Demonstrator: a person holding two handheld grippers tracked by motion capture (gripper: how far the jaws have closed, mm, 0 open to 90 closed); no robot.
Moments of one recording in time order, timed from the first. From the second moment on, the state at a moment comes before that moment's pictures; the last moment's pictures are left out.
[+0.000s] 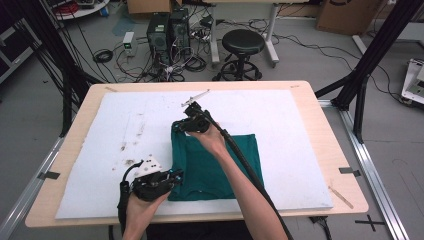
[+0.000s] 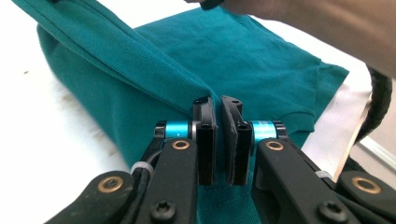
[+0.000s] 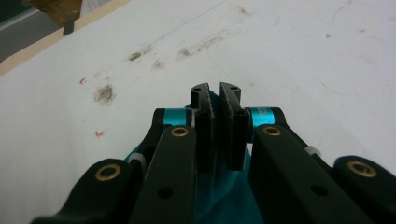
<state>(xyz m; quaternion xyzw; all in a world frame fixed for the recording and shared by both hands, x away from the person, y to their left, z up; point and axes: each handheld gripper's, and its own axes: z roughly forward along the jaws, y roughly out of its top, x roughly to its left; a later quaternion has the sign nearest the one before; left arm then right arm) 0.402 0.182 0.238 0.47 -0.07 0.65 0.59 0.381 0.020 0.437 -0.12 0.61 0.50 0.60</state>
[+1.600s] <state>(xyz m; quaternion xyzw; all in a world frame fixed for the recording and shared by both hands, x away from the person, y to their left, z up) 0.417 0.025 0.274 0.54 -0.09 0.66 0.52 0.400 -0.139 0.438 -0.03 0.57 0.55 0.62</state>
